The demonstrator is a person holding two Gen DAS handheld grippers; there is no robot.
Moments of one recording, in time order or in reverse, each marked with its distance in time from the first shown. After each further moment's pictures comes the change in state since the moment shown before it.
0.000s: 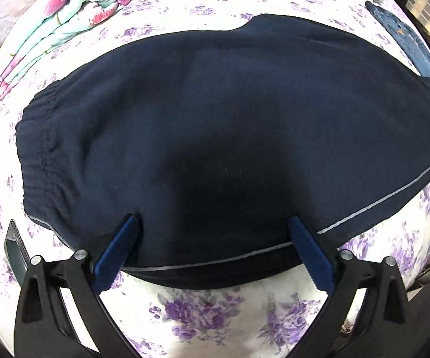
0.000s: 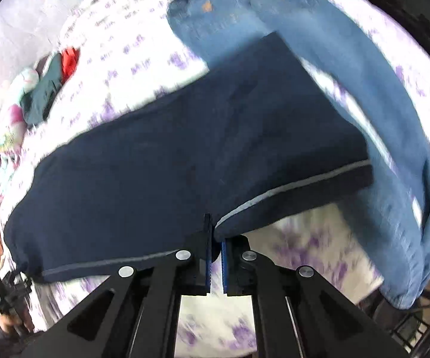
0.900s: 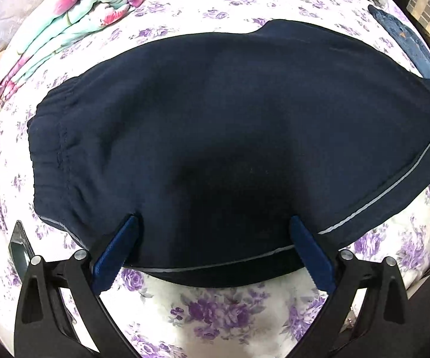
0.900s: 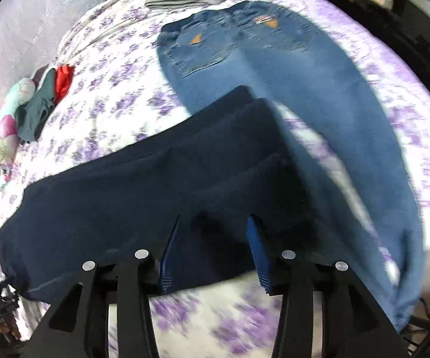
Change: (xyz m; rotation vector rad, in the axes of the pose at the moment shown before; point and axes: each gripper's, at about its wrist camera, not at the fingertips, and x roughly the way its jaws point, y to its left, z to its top) left arm -0.007 0.011 -0.014 0.001 -0.028 0.014; right arm -0.035 -0.019 0.045 -0.045 -0.121 -0.107
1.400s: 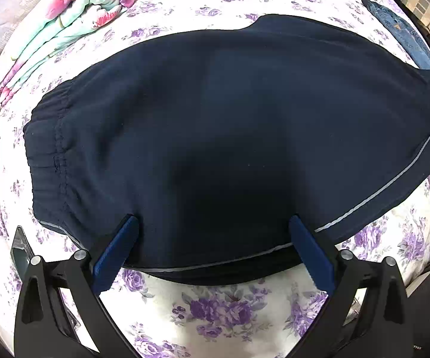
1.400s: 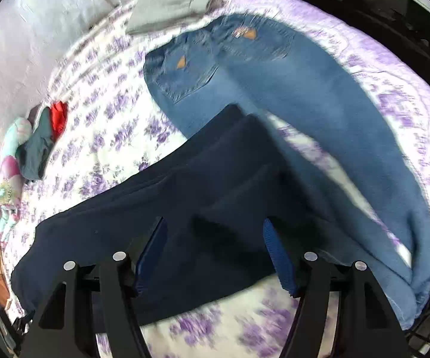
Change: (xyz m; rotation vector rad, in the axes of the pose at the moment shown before) left arm 0.006 0.001 0.010 0.027 0.017 -0.013; right arm 0.016 0.013 0.011 0.147 -0.043 0.016
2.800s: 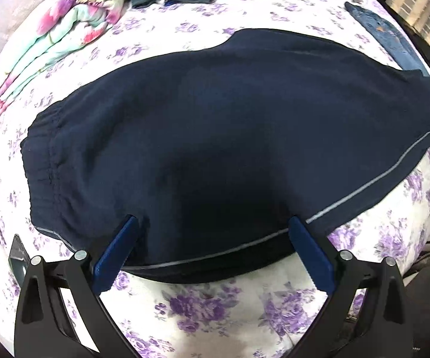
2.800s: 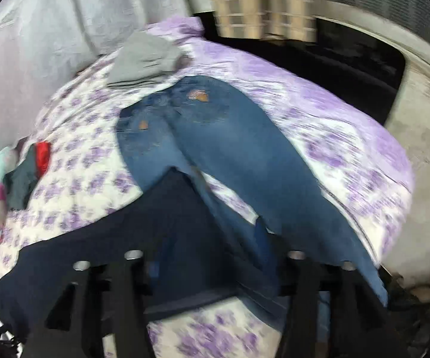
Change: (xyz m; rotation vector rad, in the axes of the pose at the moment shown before) left arm -0.009 -0.016 0.005 0.026 -0.043 -0.054; right arm -0.068 -0.058 0.001 -0.040 -0.254 -0.027
